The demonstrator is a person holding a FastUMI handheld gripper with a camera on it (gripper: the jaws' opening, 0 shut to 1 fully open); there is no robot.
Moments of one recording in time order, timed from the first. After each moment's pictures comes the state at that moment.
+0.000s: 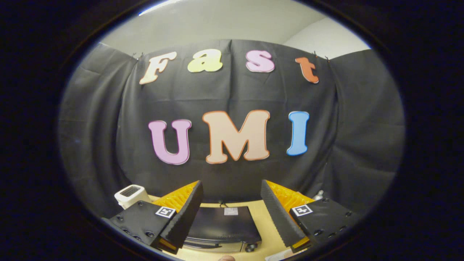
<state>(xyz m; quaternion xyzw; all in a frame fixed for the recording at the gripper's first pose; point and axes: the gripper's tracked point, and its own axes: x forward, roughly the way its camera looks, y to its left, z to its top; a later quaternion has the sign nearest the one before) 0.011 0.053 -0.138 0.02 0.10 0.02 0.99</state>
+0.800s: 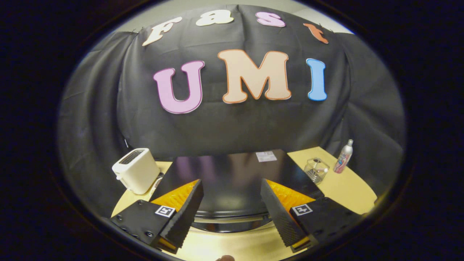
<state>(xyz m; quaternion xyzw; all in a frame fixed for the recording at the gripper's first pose) -0.005 0.149 -0.328 0.04 0.25 0.04 0.97</state>
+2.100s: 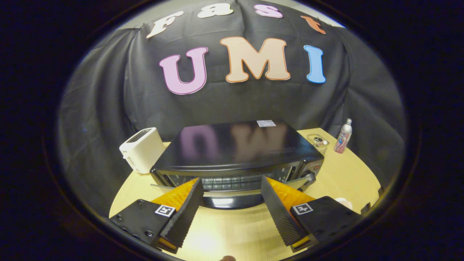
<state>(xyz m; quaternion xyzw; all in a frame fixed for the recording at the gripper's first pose) -0.088 0.138 -0.363 0.05 0.29 0.05 0.95</state>
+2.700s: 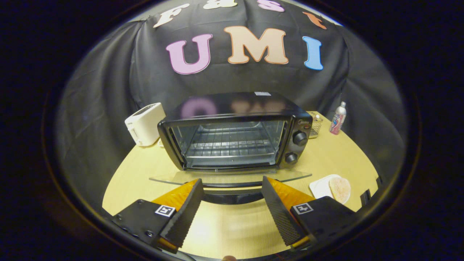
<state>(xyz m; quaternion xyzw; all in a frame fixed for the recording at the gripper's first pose) -0.181 0.127 -0.410 0.01 0.35 0.06 0.93</state>
